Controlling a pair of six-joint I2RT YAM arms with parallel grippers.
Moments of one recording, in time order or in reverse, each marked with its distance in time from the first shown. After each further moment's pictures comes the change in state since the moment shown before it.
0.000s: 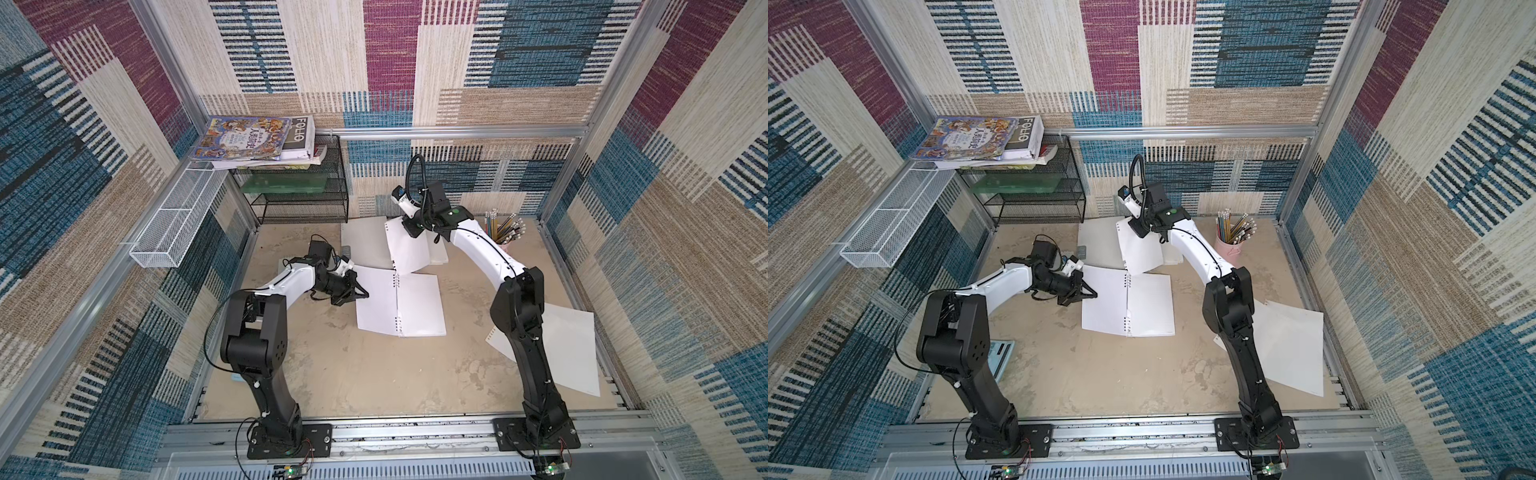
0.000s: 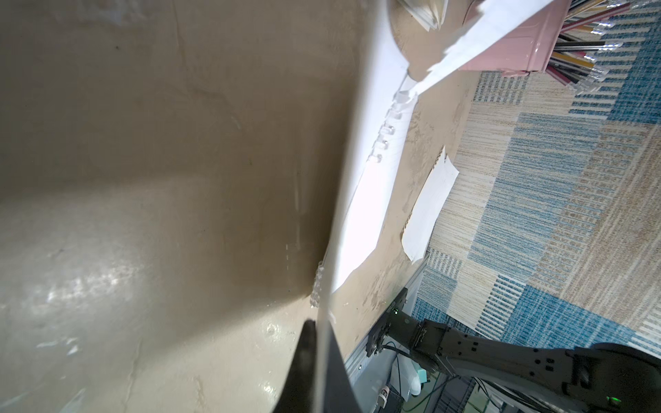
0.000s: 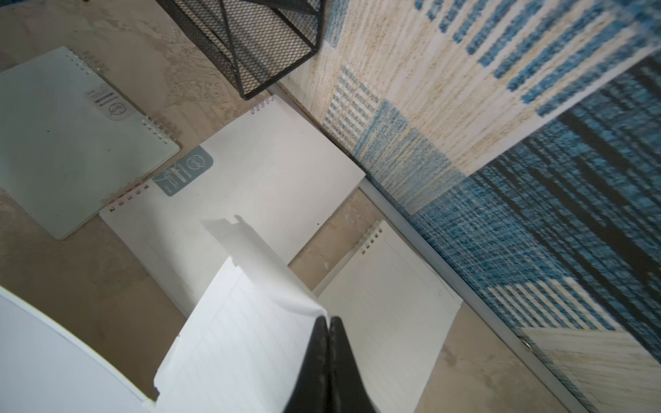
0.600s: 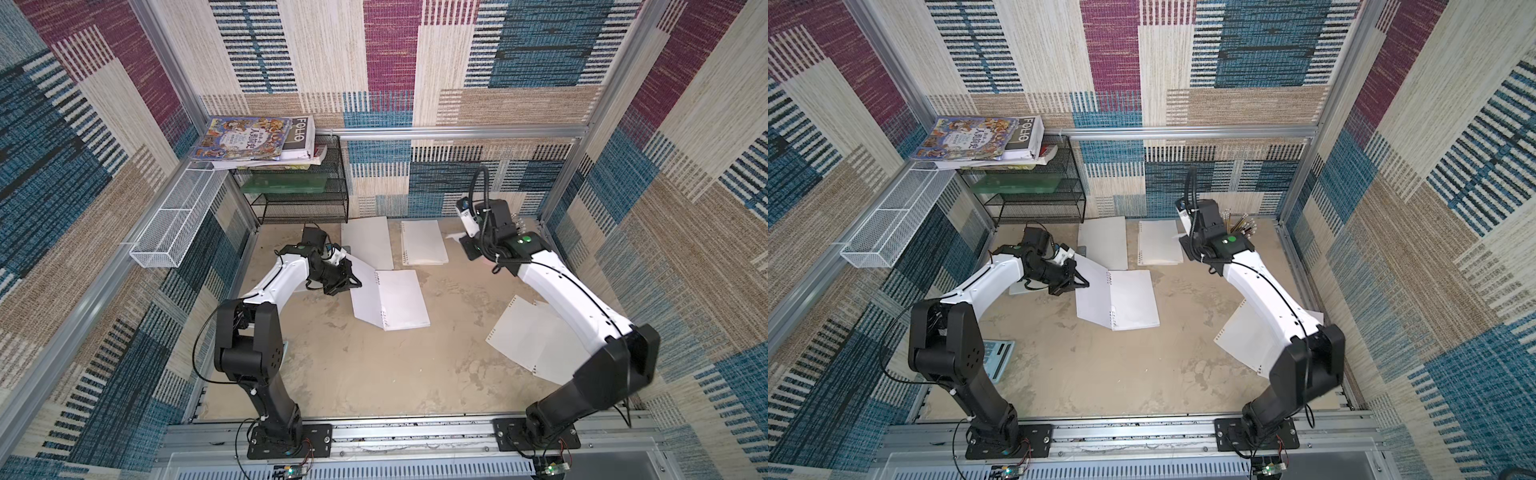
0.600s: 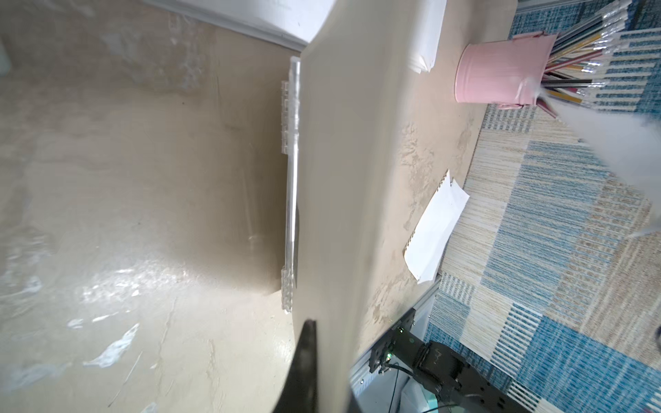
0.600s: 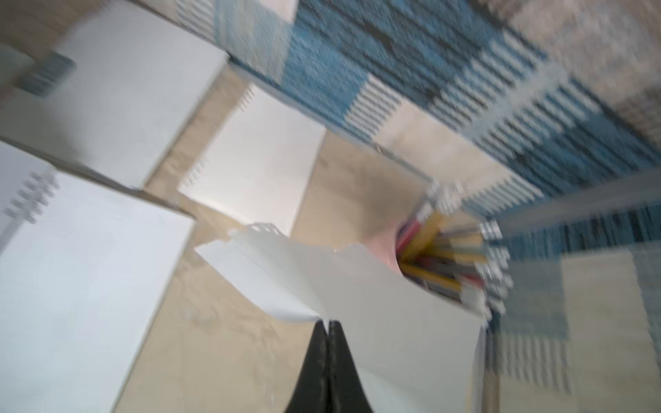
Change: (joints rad) left arm 0.014 -0.060 0.154 -0.177 -0.143 -0.019; right arm -0.076 -0.840 -0.920 -0.014 0.409 0.185
